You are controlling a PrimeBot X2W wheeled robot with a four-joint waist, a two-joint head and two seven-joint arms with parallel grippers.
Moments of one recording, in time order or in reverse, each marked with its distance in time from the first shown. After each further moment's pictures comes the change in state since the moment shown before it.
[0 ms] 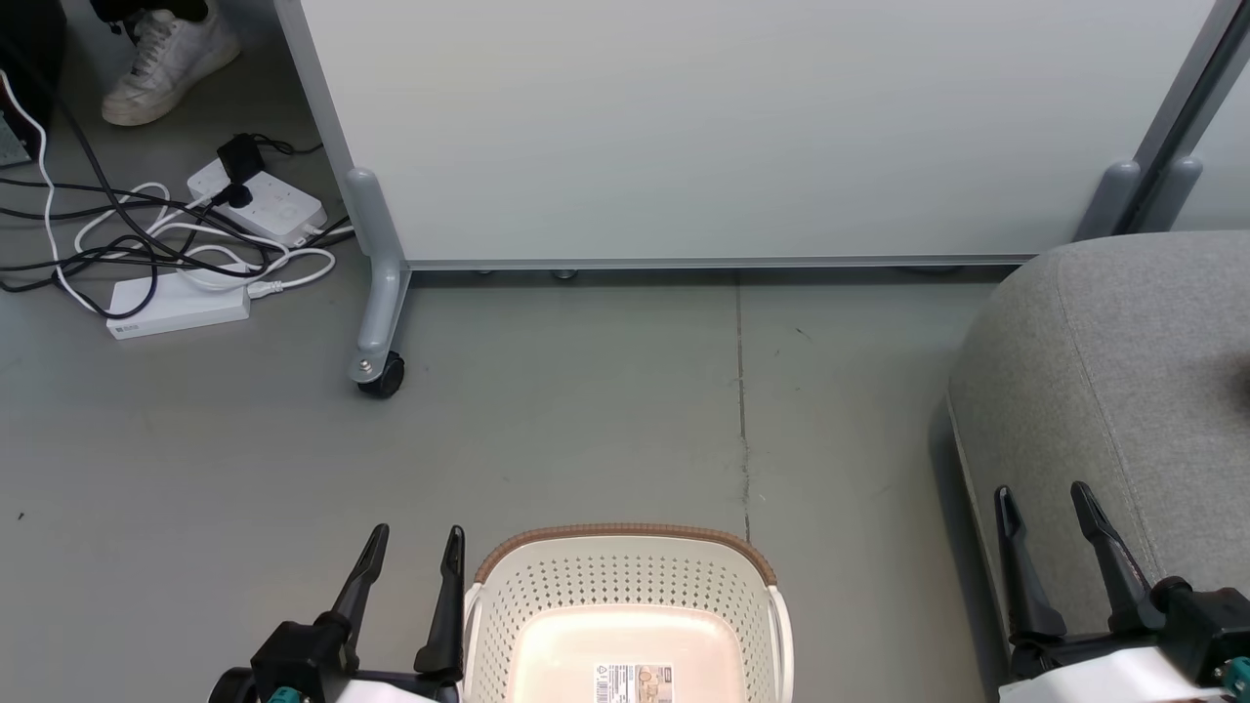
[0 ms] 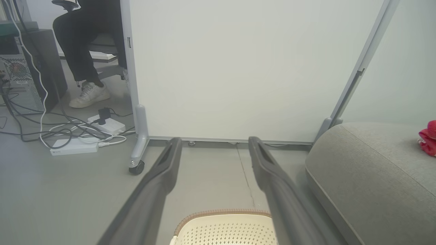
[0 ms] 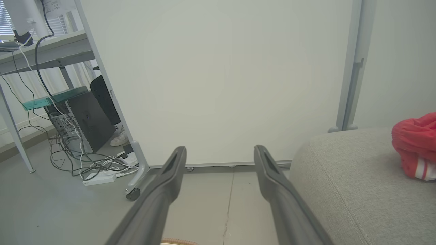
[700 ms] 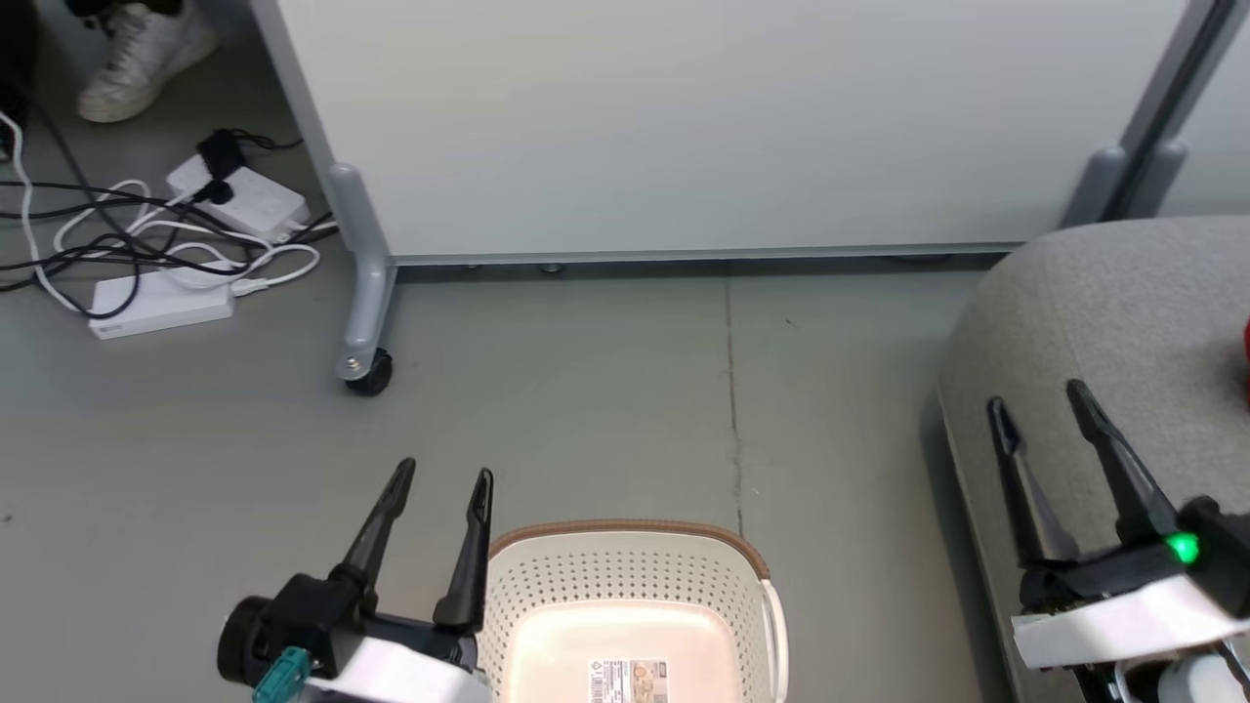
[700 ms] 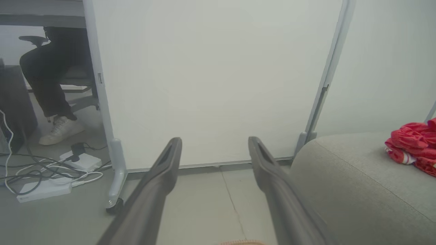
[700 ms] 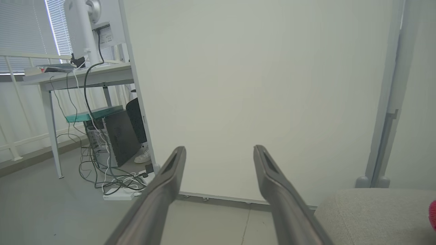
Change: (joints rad) left arm -0.078 0.002 -0.021 -0.063 0.058 -0.061 0.000; right arm -0.135 -0.186 0.159 -0.079 0.128 0.000 0.001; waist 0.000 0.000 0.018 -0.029
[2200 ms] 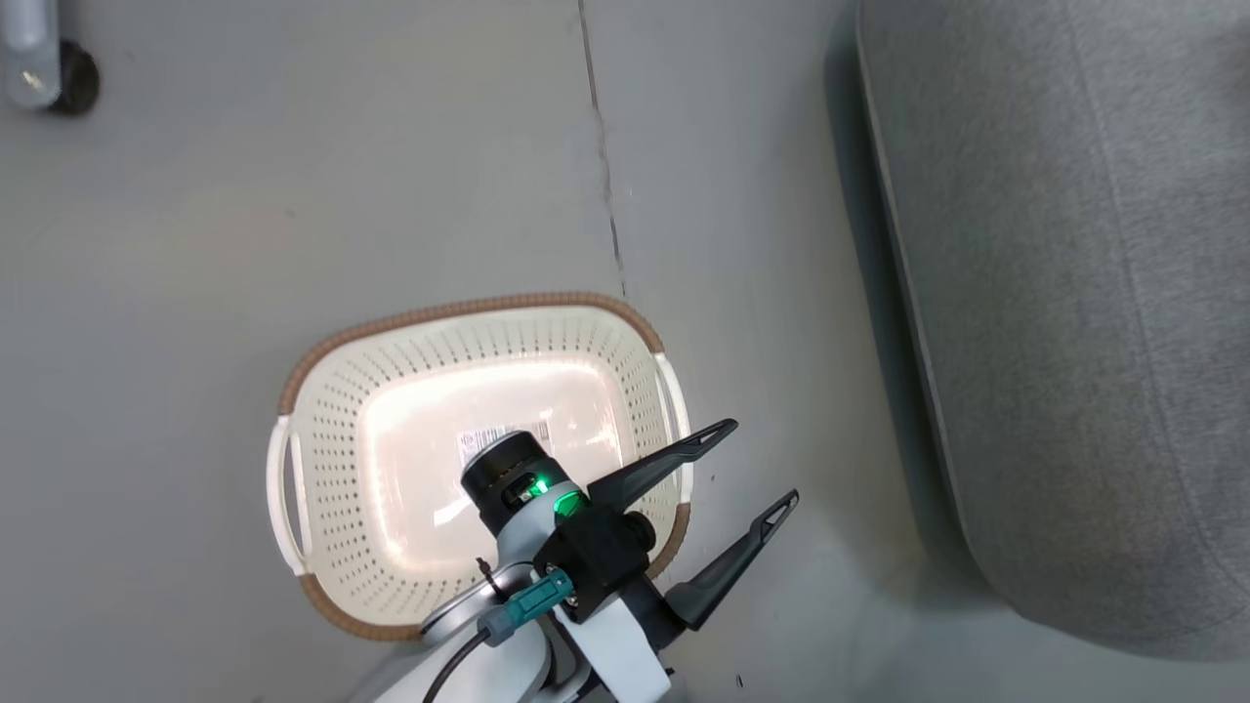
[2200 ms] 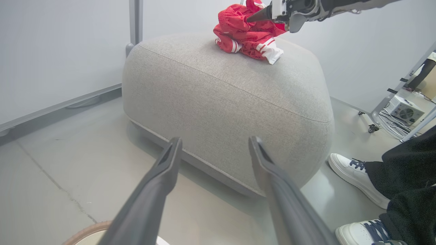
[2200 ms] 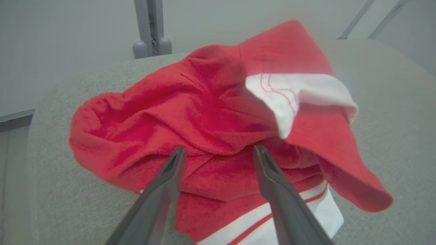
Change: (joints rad) left arm -0.420 0.135 -0.651 0.063 -0.099 -0.081 0.000; right arm -1.019 -0.308 -0.172 1.211 -0.041 0.000 0.184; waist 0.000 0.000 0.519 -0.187
